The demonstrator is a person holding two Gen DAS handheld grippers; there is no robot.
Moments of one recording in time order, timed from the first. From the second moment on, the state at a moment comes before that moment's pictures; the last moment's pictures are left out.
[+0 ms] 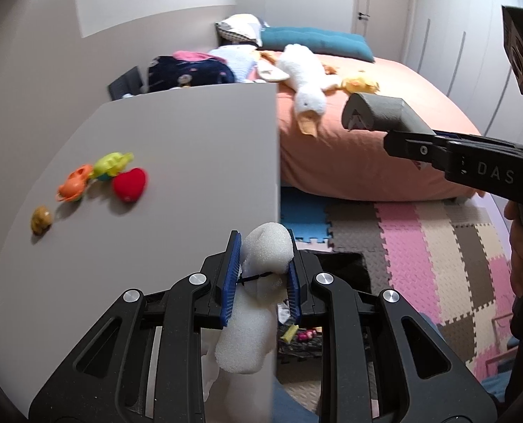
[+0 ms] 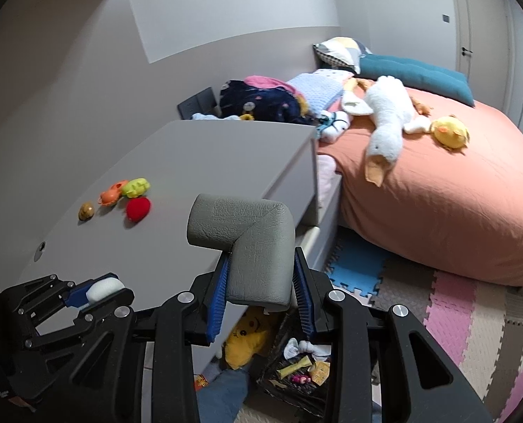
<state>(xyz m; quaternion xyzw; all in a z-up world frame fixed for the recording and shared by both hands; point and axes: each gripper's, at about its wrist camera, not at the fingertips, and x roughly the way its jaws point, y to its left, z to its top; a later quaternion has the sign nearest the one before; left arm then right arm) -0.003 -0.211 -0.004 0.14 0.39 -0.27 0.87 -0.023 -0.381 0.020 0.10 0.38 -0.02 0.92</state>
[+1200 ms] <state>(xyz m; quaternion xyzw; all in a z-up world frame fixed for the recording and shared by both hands) -0.033 -0.297 -0.023 0.20 0.39 -0.34 0.83 -0.072 -0.475 0.010 0.16 0.37 -0.11 0.91</state>
